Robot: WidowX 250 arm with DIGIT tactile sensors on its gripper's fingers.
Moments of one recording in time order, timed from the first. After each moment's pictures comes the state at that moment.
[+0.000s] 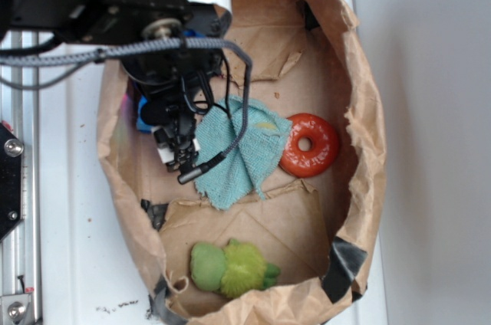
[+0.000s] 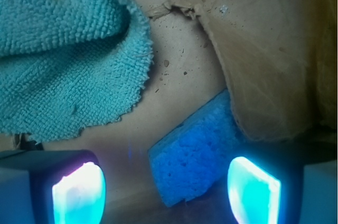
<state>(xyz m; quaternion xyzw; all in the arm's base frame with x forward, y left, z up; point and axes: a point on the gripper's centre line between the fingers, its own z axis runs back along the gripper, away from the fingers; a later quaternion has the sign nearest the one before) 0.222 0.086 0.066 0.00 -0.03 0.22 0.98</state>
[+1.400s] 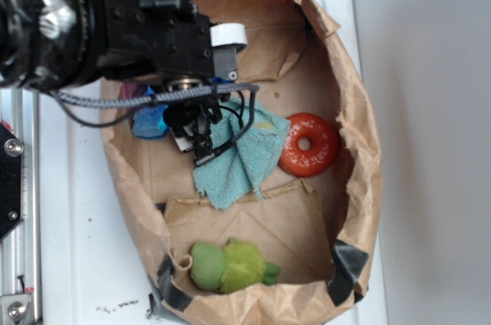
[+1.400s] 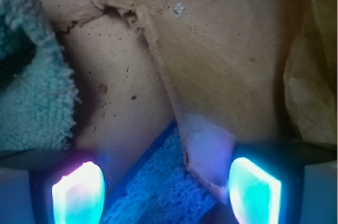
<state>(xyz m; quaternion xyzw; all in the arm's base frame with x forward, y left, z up) 0.237 0.092 0.031 0.07 -0.04 0.26 0.96</state>
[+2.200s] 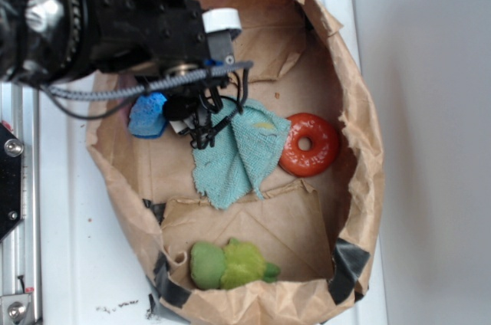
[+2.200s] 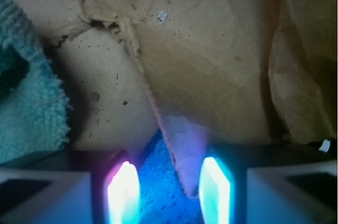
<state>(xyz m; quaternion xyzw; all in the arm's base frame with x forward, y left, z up) 0.235 0.090 0.036 0.04 -0.04 0.26 0.96</state>
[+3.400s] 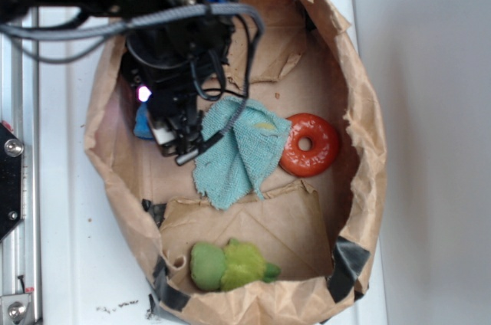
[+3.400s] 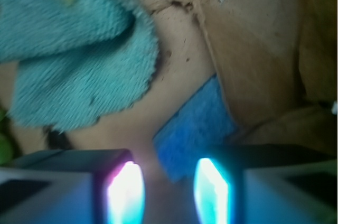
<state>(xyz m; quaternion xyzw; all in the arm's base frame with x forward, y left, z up) 0.236 0.076 0.072 -0.06 -0.01 0.21 0.98</state>
